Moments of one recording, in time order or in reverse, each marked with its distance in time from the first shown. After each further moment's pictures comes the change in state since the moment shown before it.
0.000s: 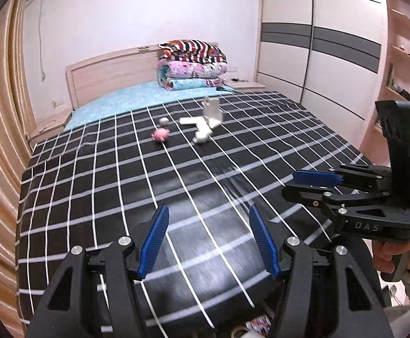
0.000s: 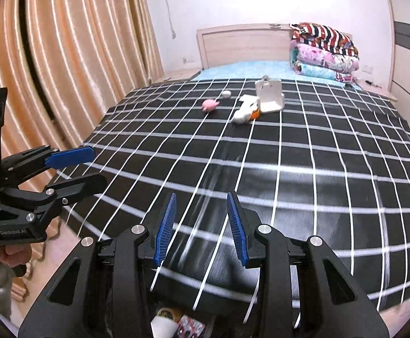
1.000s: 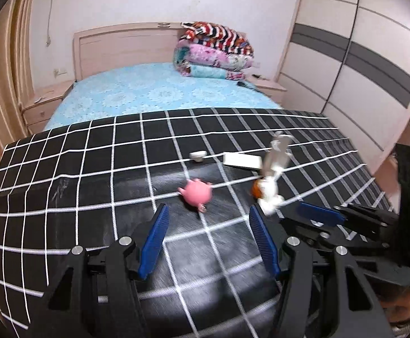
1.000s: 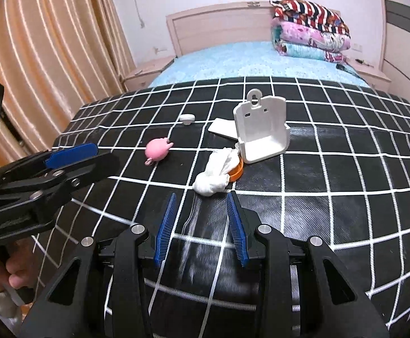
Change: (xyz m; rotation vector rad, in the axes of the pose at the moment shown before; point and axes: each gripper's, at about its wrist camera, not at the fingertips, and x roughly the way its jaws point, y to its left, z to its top) left arm 0.152 0.100 0.105 -0.170 0.095 -0.026; right arm 0.129 -0.047 0.100 0.108 0.103 -0.073
